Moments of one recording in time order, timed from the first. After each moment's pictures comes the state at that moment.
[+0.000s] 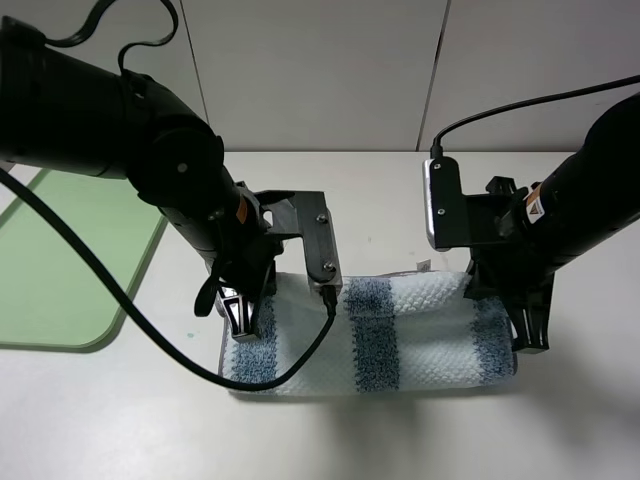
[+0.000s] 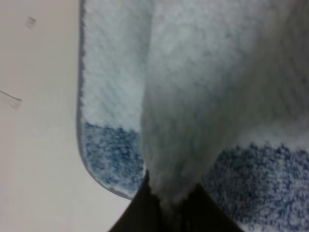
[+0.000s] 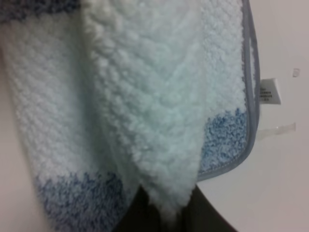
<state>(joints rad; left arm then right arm) -0.81 1.76 -0.99 0.15 0.47 0.54 0.55 1.44 -0.72 -0.05 0.60 -0.89</state>
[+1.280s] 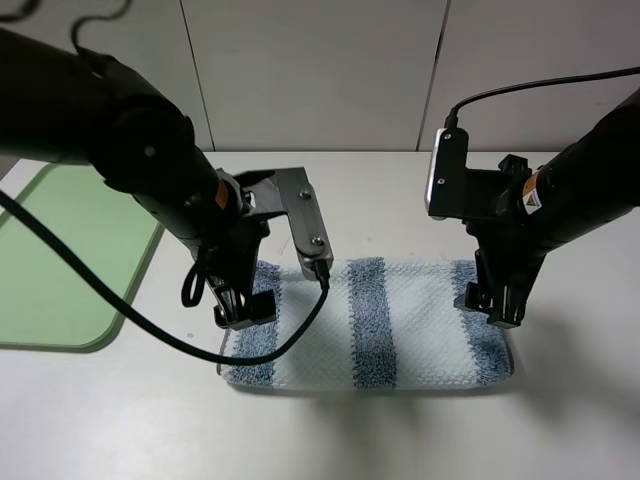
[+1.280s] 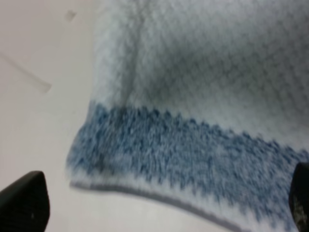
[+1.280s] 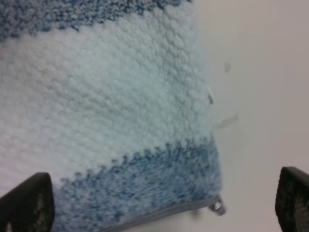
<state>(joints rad) -0.79 1.64 -0.96 0.15 0.49 0.45 0.55 1.43 -0.72 -0.20 0.51 -0.57</state>
